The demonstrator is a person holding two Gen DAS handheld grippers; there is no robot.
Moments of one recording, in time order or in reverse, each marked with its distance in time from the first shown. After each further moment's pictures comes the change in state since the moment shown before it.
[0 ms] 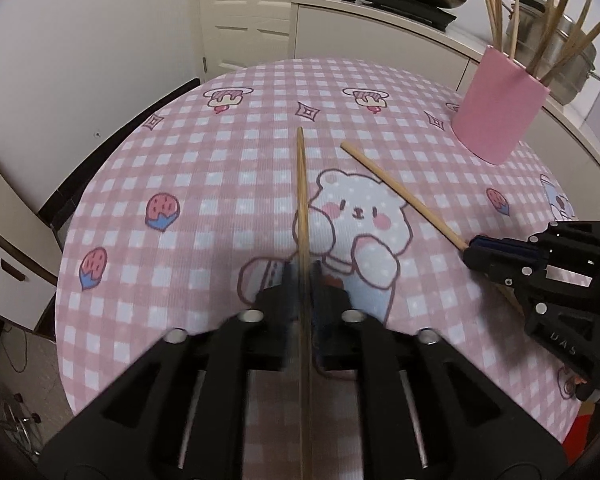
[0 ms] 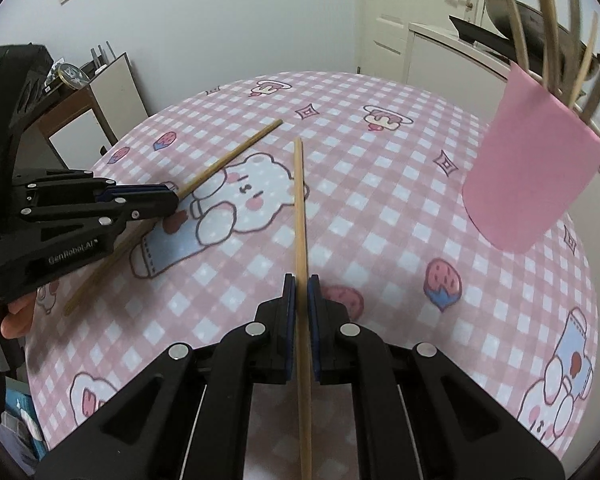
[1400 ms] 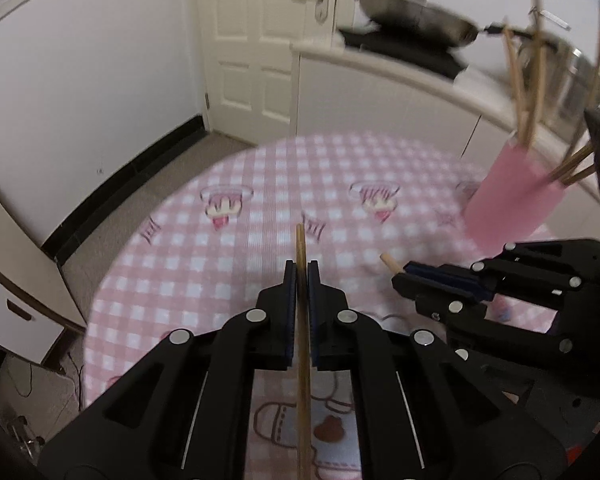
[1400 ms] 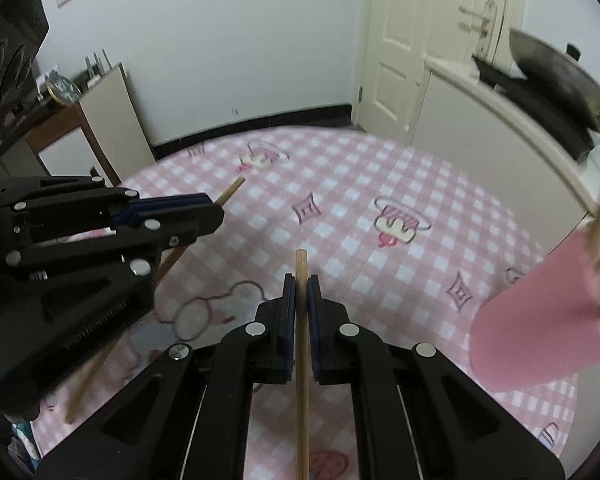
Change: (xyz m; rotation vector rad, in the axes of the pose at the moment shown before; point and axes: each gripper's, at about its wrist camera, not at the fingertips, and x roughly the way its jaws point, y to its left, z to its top) left arm -0.016 -0.002 0.080 0.012 -0.130 0.010; right arm 0.001 0.000 0.082 -0.035 -0.083 -0.015
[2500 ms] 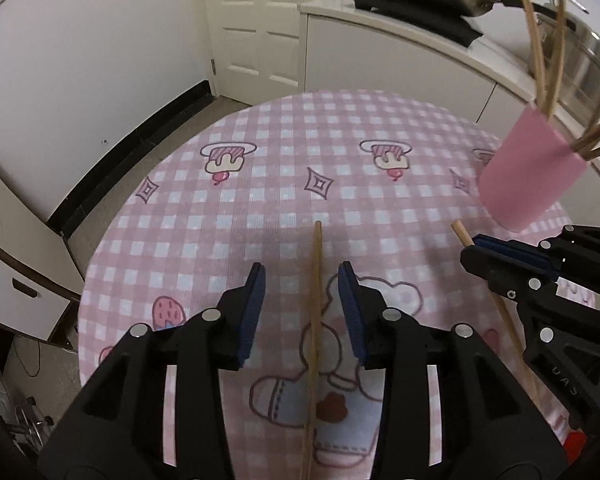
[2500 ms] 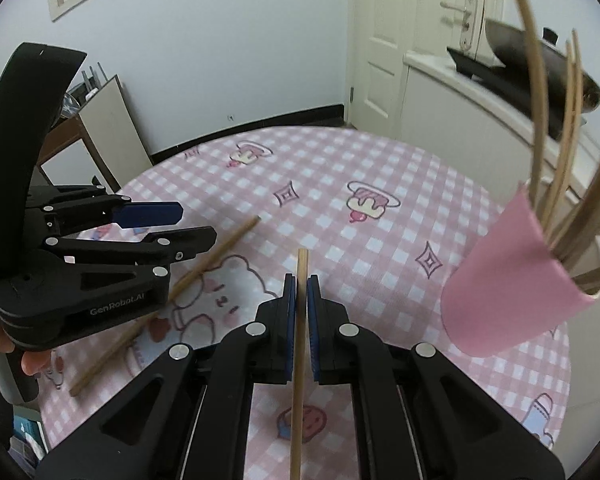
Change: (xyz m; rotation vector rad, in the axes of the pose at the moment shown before) left arm 0.032 0.003 -0.015 -0.012 0.165 0.038; right arm 0.005 -0.021 -0.018 0.054 0.037 0.003
